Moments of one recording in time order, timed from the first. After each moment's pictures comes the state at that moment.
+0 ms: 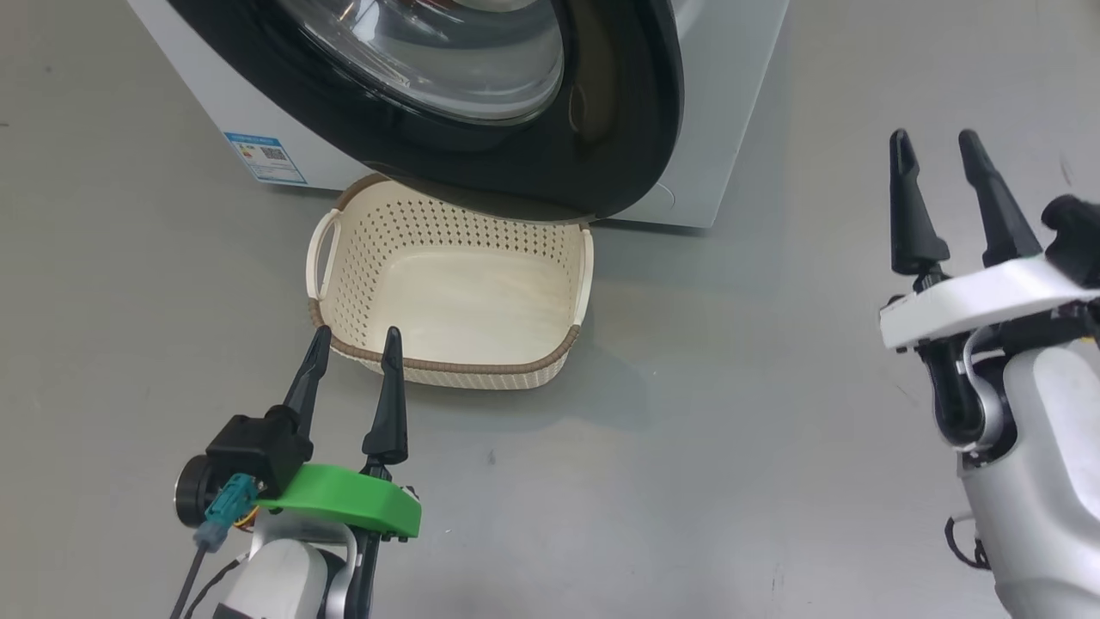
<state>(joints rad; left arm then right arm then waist) -0.19 0.03 -0.32 0.19 -0.45 0.03 -0.25 -0.38 -0.21 0.18 0.15 0.53 0.08 -0.11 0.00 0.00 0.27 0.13</state>
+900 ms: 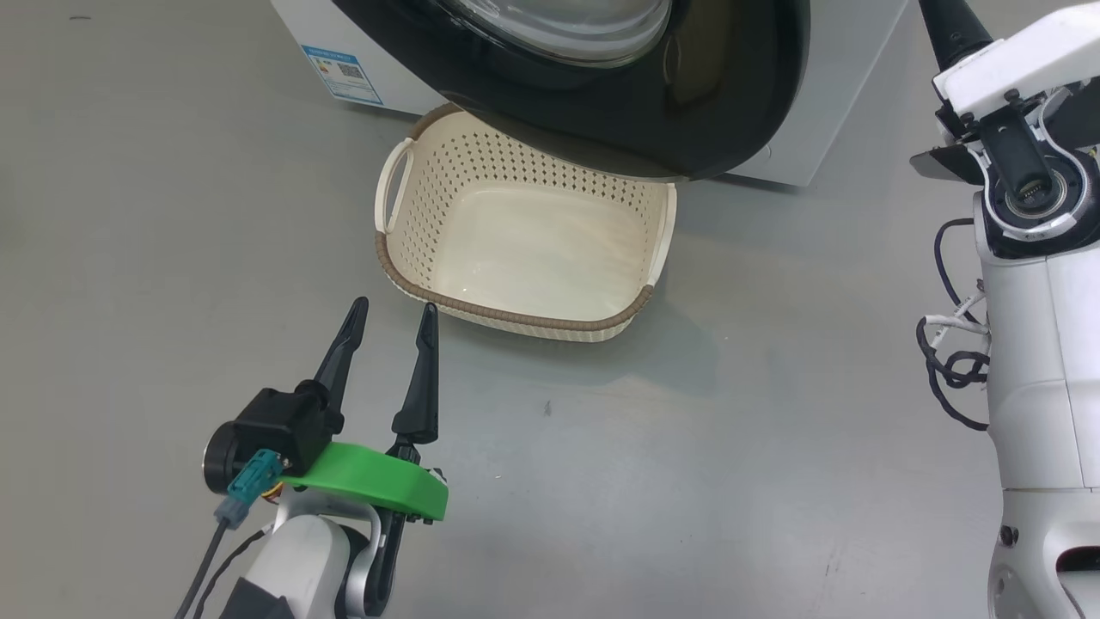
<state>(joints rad) -0.25 0.03 -0.39 0.19 -0.48 0.04 -0.25 -0.79 -0.10 0.03 0.36 1.03 0.07 0.30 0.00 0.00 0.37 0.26</state>
